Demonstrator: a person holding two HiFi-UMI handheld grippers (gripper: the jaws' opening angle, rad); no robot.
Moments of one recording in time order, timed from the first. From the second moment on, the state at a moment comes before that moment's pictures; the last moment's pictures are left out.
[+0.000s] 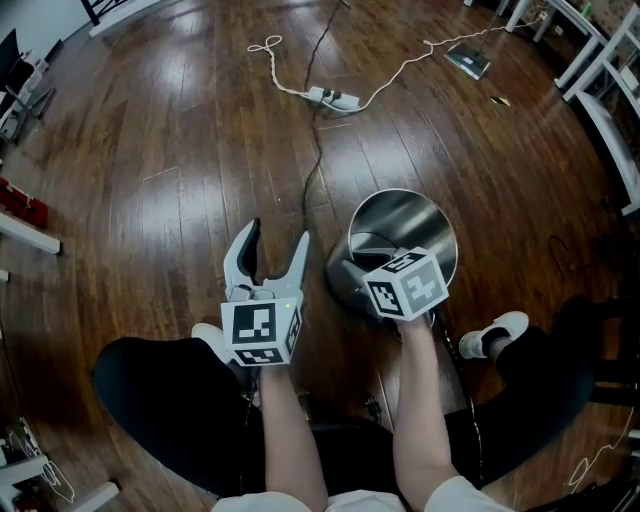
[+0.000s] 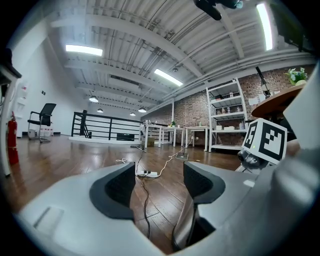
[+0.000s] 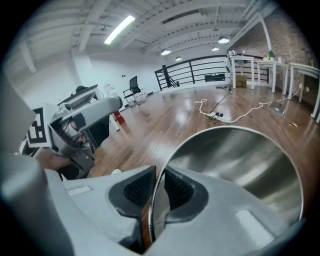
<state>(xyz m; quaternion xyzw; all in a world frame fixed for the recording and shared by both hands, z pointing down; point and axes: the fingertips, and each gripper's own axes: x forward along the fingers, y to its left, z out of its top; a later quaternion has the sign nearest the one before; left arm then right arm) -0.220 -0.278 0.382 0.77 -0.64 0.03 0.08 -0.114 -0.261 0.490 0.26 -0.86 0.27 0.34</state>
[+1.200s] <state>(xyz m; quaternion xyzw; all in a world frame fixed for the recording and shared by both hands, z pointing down) -0.204 -0.285 0.382 0.77 -0.63 0.03 0.07 -0.023 -0.298 0.428 0.33 -0.89 0.31 0.12</state>
